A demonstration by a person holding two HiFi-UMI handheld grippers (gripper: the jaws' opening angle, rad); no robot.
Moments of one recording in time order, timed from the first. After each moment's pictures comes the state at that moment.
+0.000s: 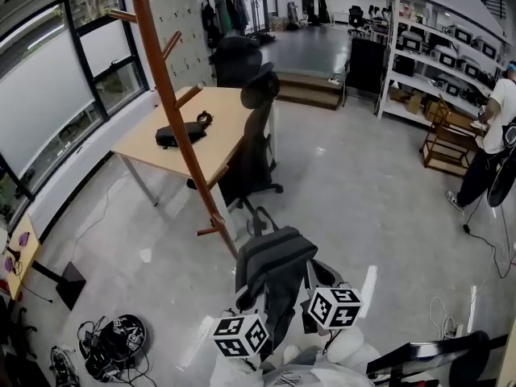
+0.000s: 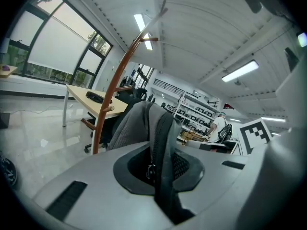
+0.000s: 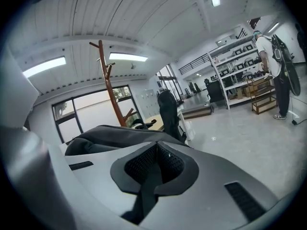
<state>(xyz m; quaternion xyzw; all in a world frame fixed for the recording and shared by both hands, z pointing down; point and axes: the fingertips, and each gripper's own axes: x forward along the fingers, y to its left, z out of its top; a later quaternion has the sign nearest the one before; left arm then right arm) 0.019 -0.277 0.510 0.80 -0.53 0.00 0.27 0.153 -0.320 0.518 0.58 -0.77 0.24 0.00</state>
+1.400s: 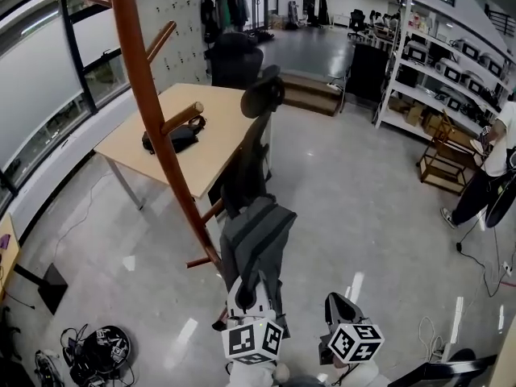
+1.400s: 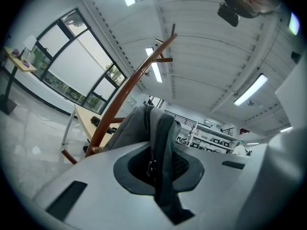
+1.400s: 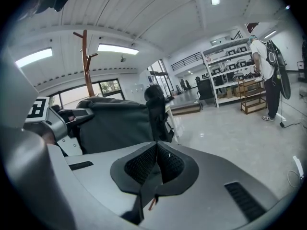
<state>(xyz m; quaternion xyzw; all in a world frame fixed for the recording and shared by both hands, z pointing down) 0.006 -0.407 0.451 0.74 -0.62 -0.17 0.17 0.210 -0.351 0.546 0.63 -0.73 0.26 0.04</state>
